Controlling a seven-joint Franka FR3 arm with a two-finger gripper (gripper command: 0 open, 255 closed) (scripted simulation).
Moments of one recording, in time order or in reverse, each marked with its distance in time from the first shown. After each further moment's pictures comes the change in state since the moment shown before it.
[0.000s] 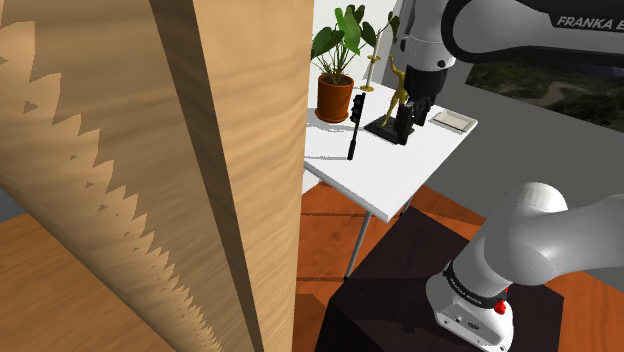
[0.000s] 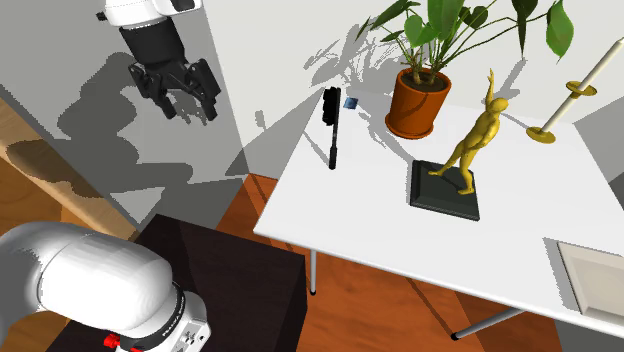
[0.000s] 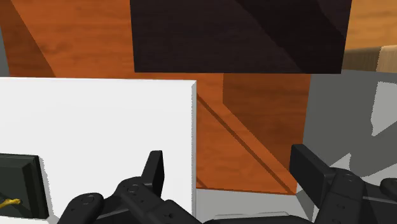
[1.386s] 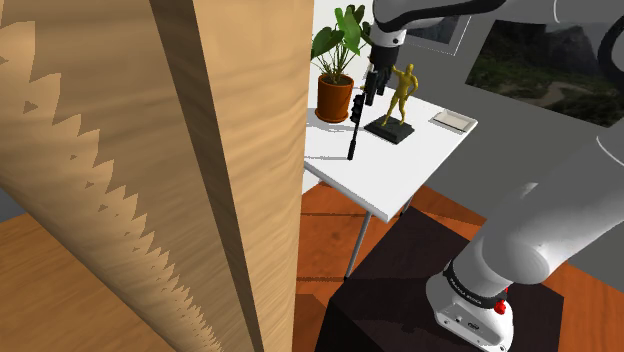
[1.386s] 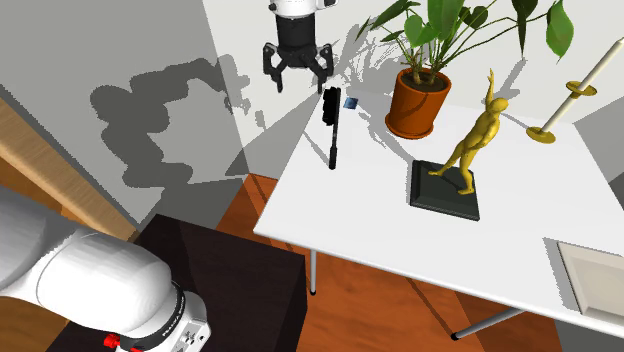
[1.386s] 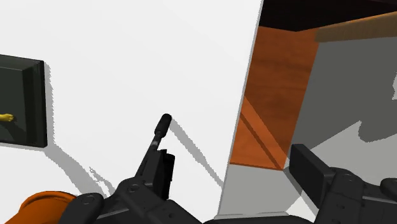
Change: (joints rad) arm -0.033 0.642 -0.316 0.450 0.025 0.253 -0.457
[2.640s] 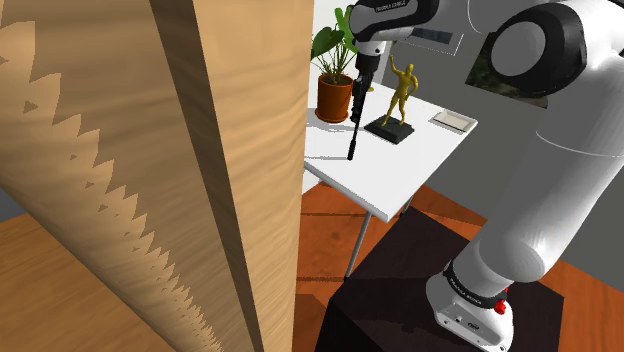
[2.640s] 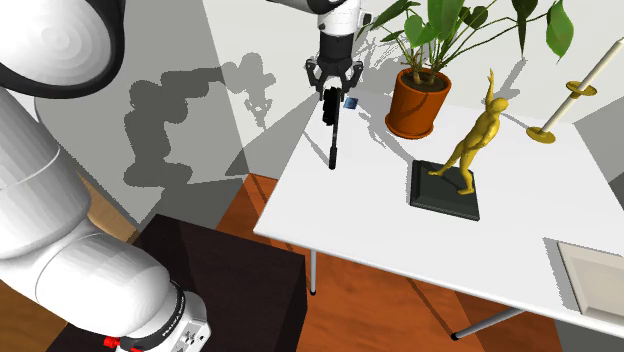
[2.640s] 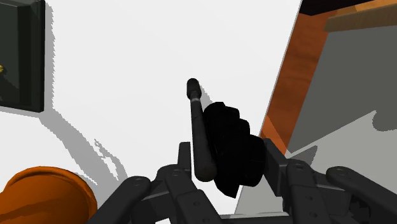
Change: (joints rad) arm -0.053 0.348 -0.060 0.268 0.155 0.063 -0.215
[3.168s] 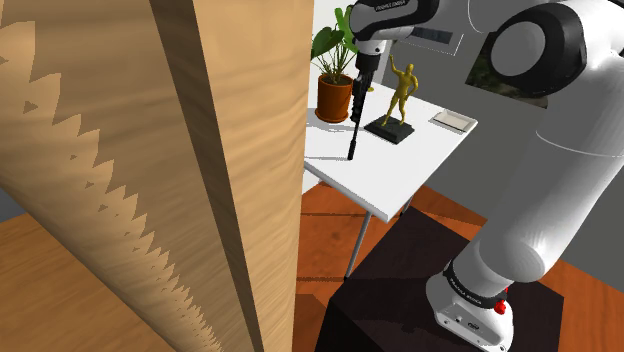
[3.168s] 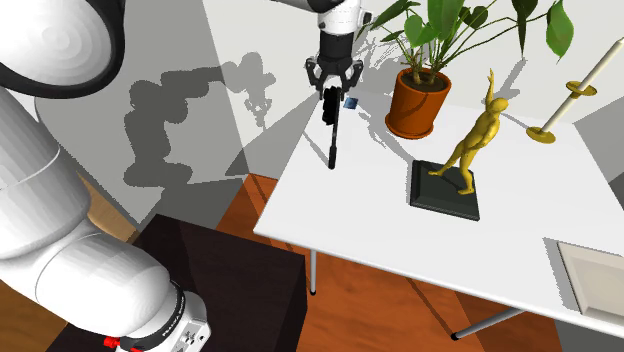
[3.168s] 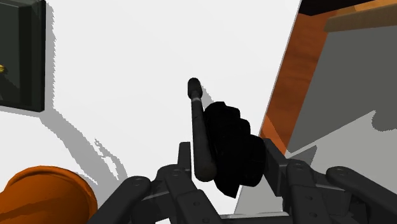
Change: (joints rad) arm 0.000 0.000 0.000 0.006 0.000 -0.007 0.000
